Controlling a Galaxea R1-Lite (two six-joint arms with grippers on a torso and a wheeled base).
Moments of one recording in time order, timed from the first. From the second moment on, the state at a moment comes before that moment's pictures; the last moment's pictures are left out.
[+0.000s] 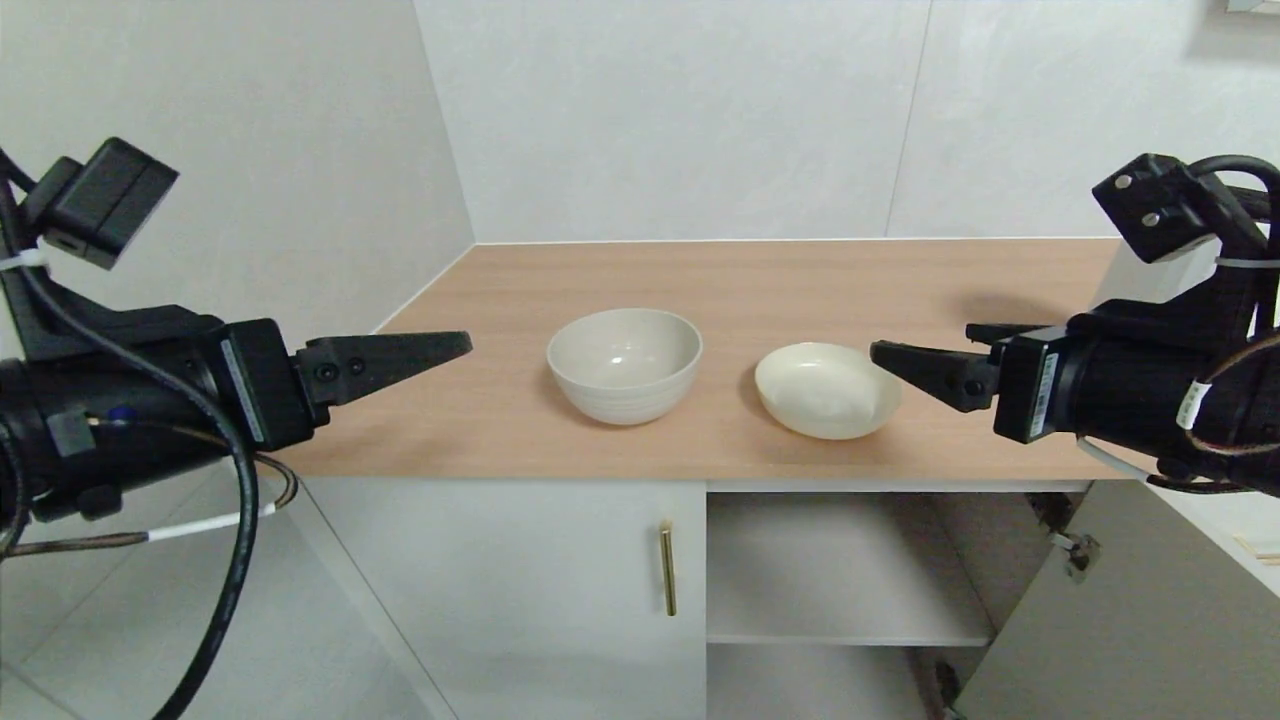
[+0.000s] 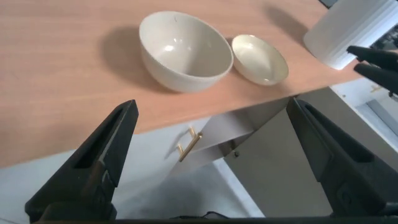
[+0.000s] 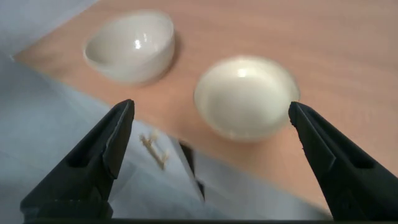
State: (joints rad) left arm -0.35 1.25 -0.89 -0.17 -0.23 -0.32; right arm 0.60 1.39 -0.87 -0.38 -0.09 0.10
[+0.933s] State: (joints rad) left arm -0.47 1.69 -1.31 0.09 0.24 -0.49; right arm 0.57 1.62 -1.27 0.06 -0.39 0.32
